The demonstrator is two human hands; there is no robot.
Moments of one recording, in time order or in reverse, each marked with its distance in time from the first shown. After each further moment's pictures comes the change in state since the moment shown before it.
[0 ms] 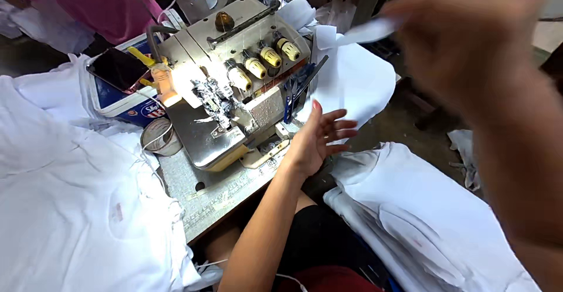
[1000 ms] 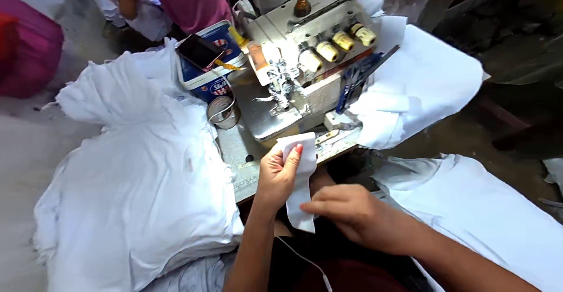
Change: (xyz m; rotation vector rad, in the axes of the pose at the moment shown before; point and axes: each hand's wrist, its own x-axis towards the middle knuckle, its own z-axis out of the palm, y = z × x) left_hand -0.143 0.007 -0.058 0.329 0.611 0.379; right_hand -0.093 -0.182 0.093 0.993 -0.188 -0.215
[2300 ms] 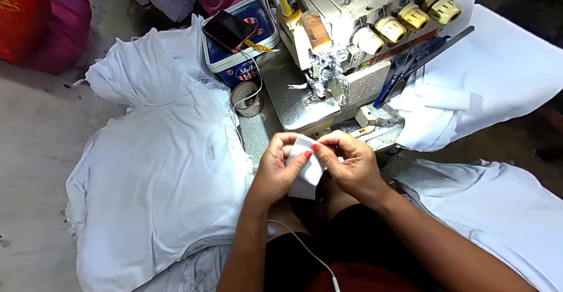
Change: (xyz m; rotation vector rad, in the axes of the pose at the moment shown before) left_hand 0.003 0.004 -0.060 0.184 -0.092 0.024; right_hand 0.052 0.044 0.057 0.186 0.486 0.383
